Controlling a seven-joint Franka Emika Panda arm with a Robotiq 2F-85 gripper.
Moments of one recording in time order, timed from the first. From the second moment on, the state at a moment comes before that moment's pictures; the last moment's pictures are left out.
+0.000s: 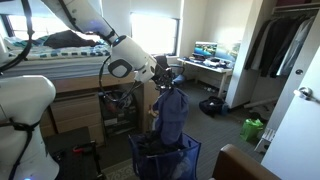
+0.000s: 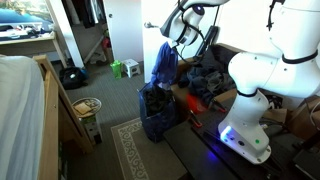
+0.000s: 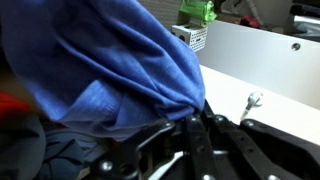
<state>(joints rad) 1.93 0.07 -1.76 -2.53 0.84 3.45 0.75</state>
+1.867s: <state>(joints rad) 2.21 -0.33 -2.14 -2.52 0.64 3.38 0.72</state>
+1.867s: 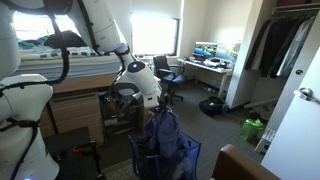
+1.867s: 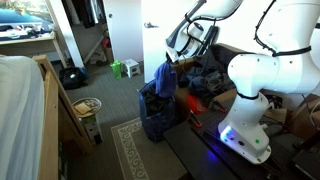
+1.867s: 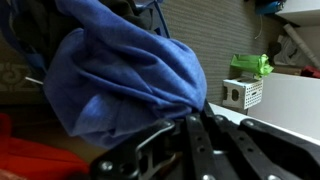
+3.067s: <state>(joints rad) 2.60 -0.60 -2.53 -2.28 0.64 3.38 0.61</state>
